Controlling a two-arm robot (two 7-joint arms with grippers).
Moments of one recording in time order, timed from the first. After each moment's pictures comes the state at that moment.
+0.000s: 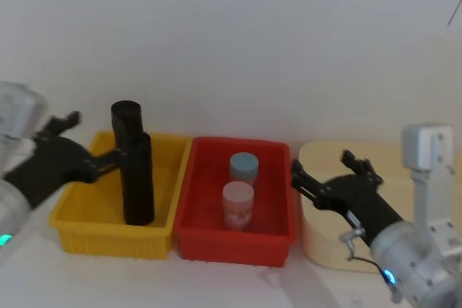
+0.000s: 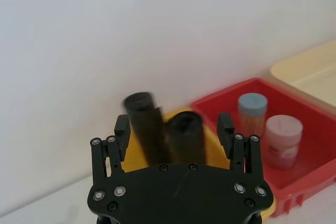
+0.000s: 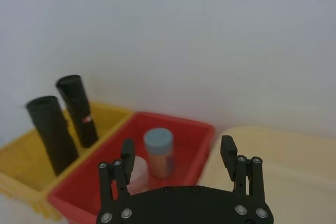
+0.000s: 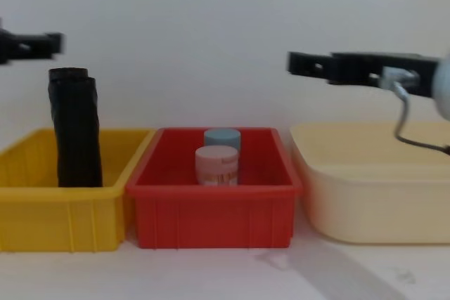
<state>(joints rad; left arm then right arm) -0.08 0.59 0.12 -1.92 -0.42 0.21 -0.14 0.18 0.22 -0.34 -1.81 0.30 0.30 0.09</state>
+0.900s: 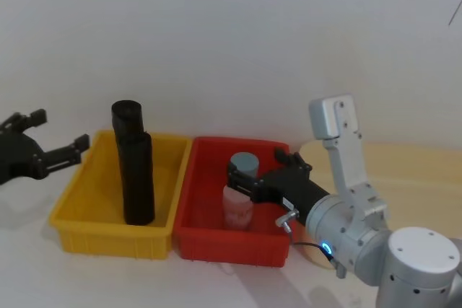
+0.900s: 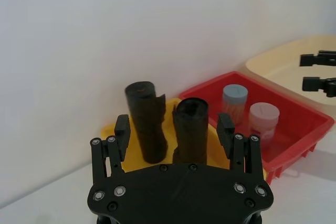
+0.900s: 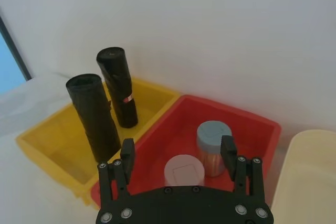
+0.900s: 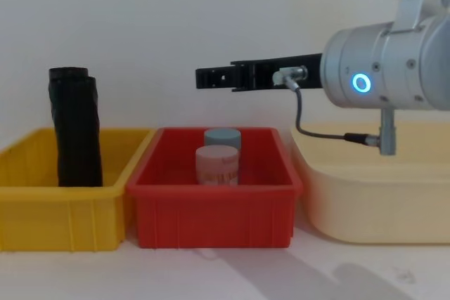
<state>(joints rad) -0.05 0.72 -0.05 -1.84 -0.64 0.22 -0.42 0.37 0.13 -0.46 -1.68 0.27 0.50 0.14</state>
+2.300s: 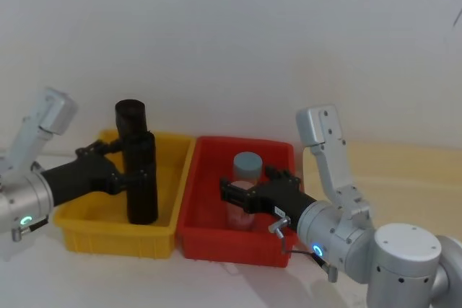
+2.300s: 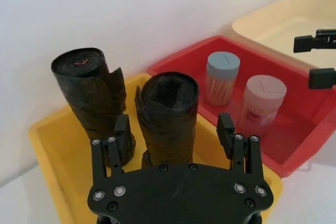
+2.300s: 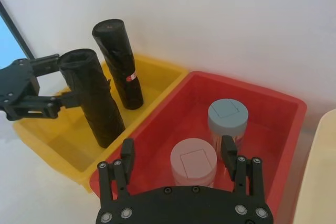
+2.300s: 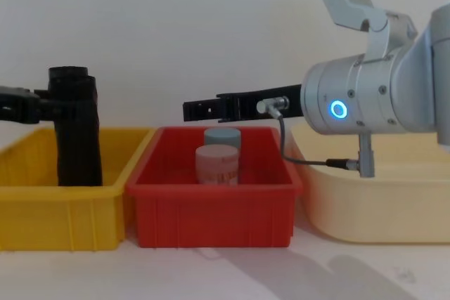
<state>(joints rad) -0.40 0.61 0.30 -1.47 -0.54 0.20 -0.52 0.41 0.08 -0.45 -1.56 0.27 0.53 0.19</state>
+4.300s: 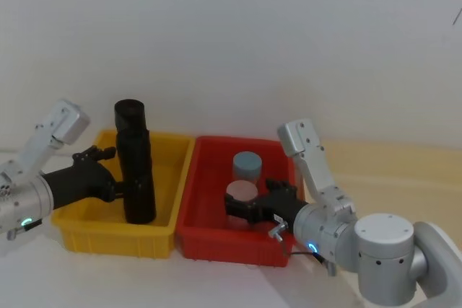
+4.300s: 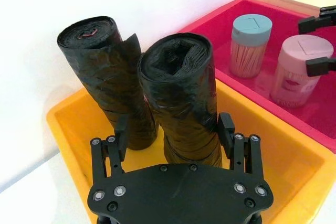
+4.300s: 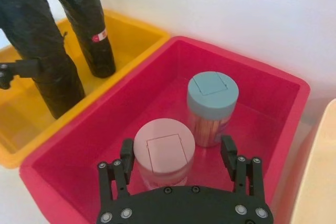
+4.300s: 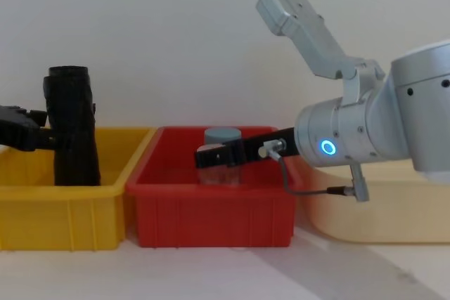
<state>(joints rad) -0.46 0.61 0.36 -1.38 -0.42 0.18 -0.52 0.53 0.07 -0.48 -1.31 0.17 0.50 0.26</state>
